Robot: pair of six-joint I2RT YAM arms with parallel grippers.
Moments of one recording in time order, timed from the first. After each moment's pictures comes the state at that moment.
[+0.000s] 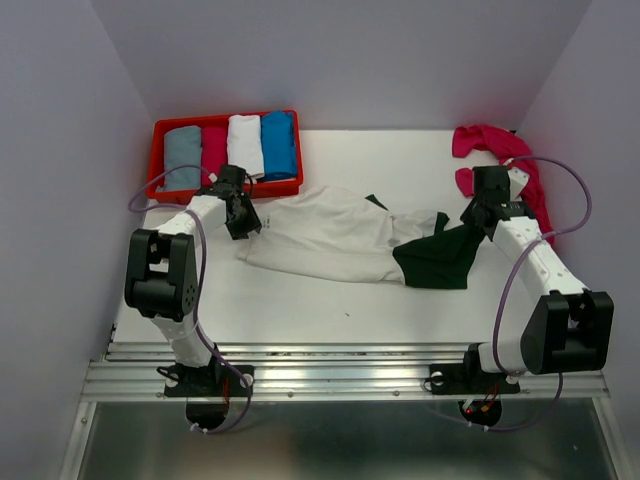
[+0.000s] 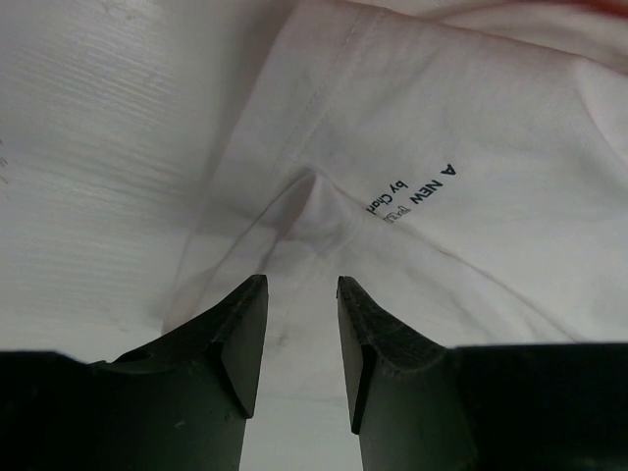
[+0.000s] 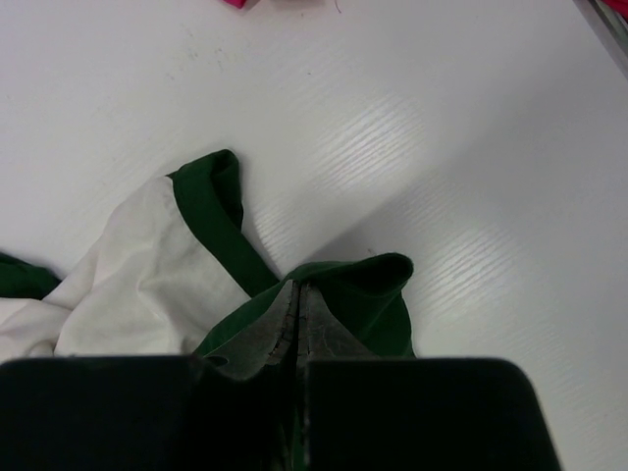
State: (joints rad) left arm -0.17 1.73 1.15 -0.51 -0.02 -0.58; right arm 0.04 1.36 1.05 -0.55 0.42 0.58
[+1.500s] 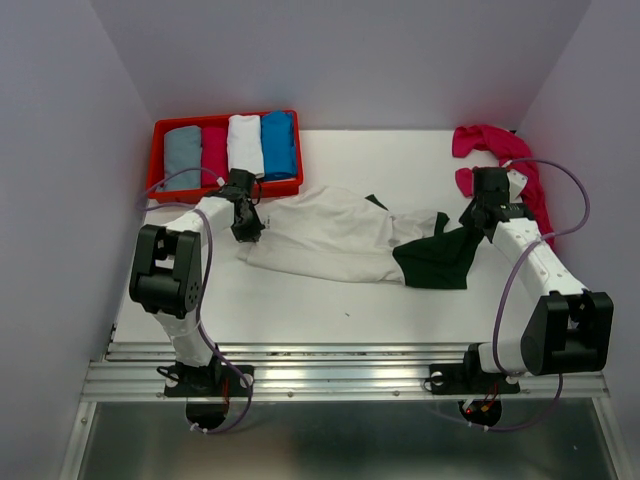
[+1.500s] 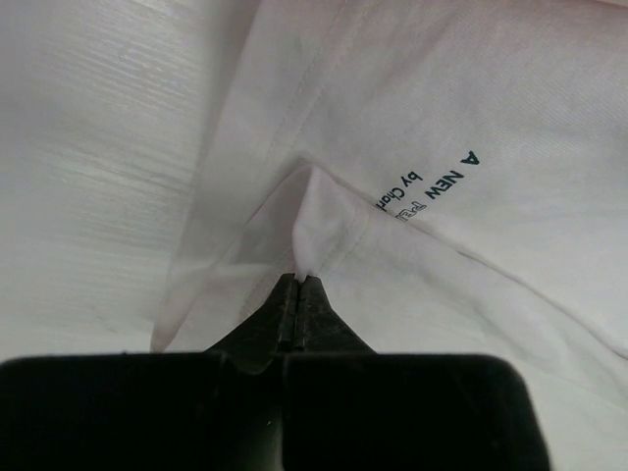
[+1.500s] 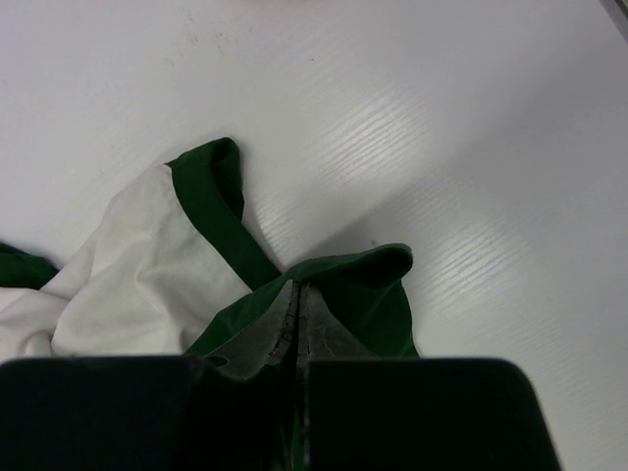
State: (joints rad) left arm -0.22 1.76 1.14 -0.52 -0.08 -0.59; right arm 0.04 1.35 1.03 -0.54 0.40 0.59
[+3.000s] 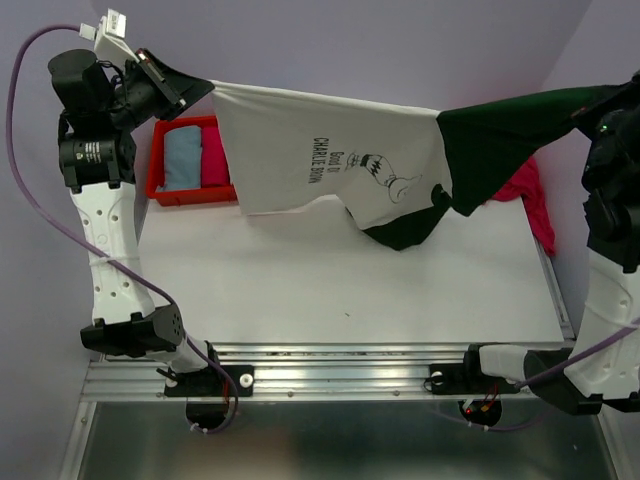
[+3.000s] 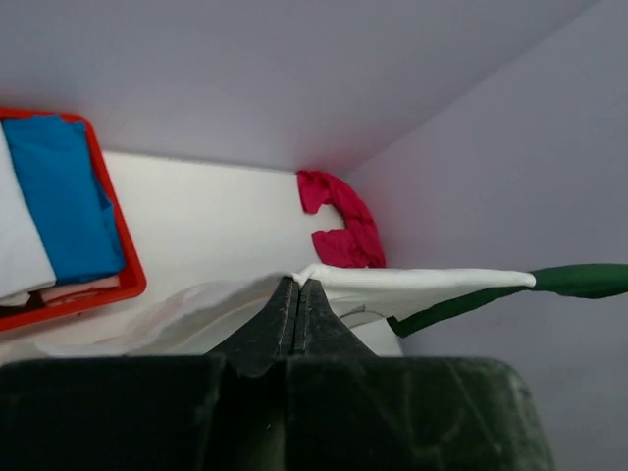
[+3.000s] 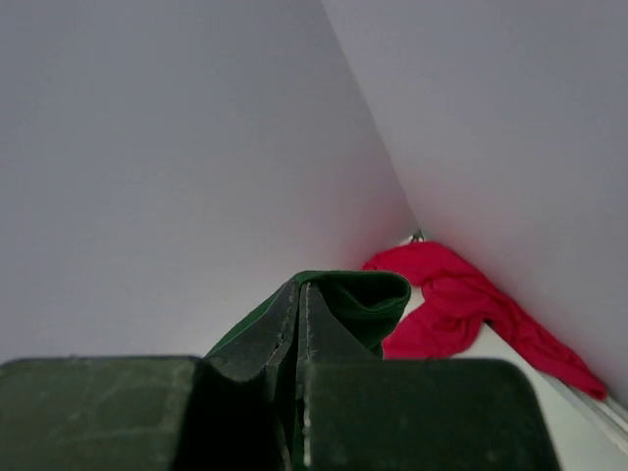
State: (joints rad) left arm 0.14 1.50 2.06 -0.66 0.69 -0.68; right arm 0.03 1.26 2.13 -0.80 0.57 0.41
